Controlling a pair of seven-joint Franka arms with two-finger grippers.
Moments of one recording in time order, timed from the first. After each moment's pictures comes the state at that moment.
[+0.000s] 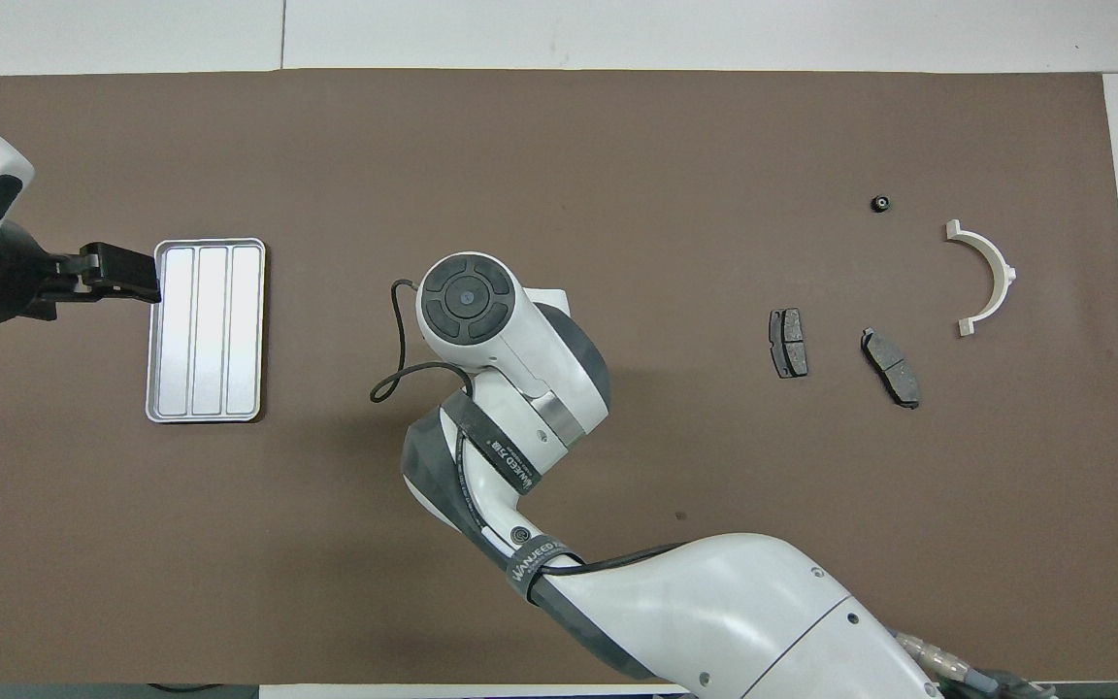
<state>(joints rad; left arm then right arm) -0.12 -0.06 -0.01 -1.78 -0.01 1.73 -0.19 0.69 0.67 0.02 -1.44 0.02 2.20 1.40</state>
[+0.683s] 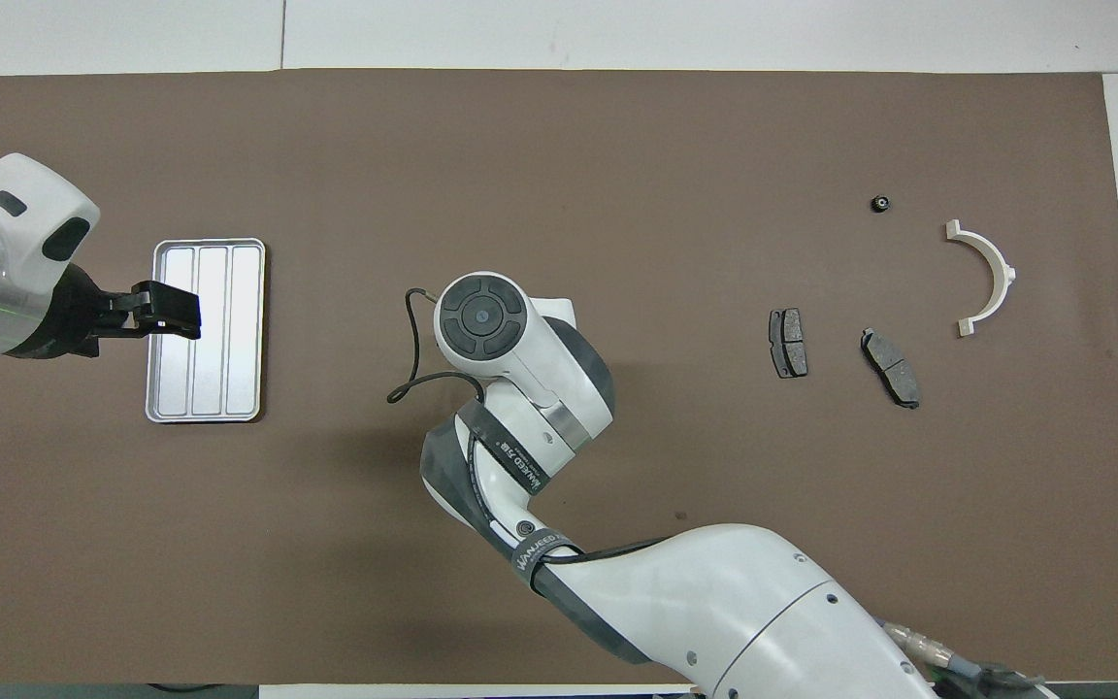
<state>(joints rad) -0.17 -0.07 -0.01 -1.86 -0.01 1.78 -0.35 0.68 0.67 0.01 -1.43 -0.02 2.08 1.40</state>
